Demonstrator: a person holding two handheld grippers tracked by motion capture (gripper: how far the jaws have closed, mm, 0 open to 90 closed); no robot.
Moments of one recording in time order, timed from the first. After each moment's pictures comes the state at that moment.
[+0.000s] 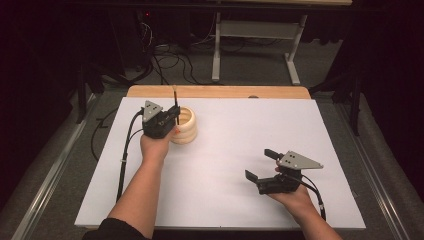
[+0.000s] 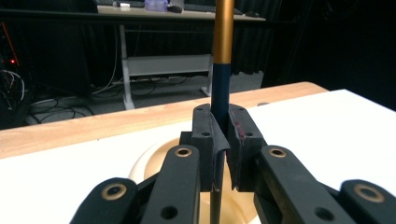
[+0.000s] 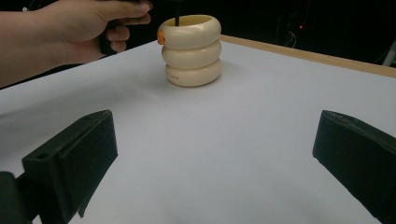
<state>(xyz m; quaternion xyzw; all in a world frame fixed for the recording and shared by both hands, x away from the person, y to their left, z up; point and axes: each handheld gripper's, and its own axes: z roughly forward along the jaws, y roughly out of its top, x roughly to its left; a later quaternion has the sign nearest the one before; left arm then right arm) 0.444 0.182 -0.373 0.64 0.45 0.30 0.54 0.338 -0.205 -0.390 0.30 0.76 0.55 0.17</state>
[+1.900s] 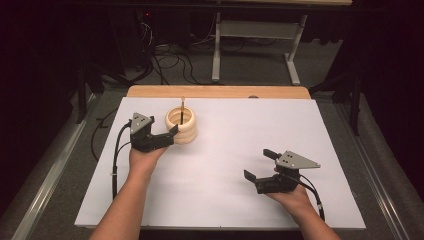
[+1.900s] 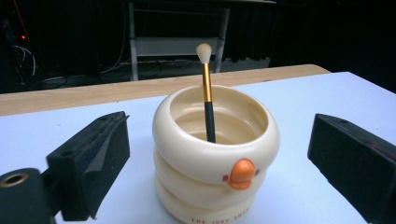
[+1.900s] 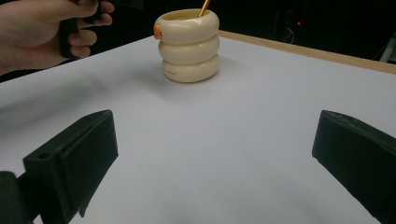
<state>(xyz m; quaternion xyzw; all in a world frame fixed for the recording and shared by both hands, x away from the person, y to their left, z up) 0.399 0.206 -0.375 0.65 0.47 0.29 0.52 0.341 -0.202 -0.392 0.30 0.76 0.54 0.18</state>
